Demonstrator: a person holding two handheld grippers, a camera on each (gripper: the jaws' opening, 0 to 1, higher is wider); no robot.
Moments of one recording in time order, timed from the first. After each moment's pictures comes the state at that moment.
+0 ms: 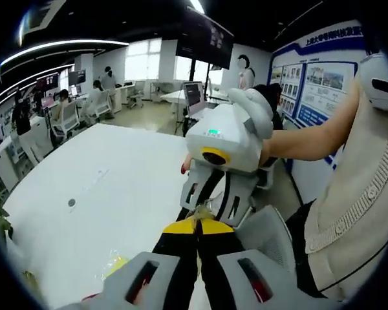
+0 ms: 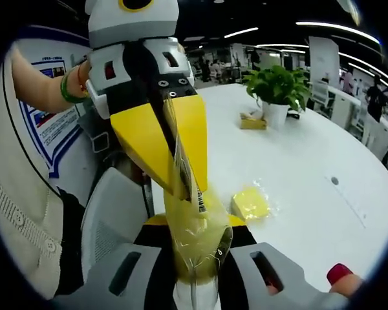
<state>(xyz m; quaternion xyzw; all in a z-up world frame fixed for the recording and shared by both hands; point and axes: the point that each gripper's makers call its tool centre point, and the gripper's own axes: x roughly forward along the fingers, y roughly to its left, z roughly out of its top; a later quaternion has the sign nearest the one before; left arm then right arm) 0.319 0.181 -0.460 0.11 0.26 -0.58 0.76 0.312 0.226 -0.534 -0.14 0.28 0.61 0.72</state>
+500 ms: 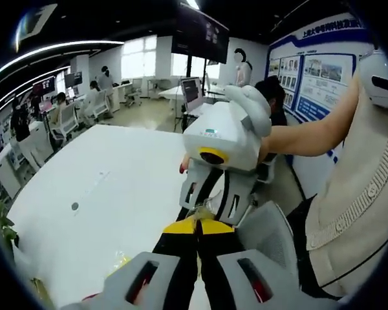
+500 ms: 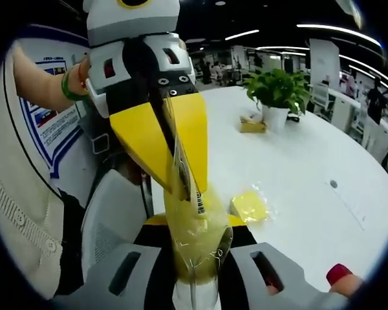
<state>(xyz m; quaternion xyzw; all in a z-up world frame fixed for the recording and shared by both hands) 0.320 0.180 -0.454 0.14 0.26 -0.58 0.76 0.315 0.225 -0.528 -0.13 0.27 0.61 0.73</state>
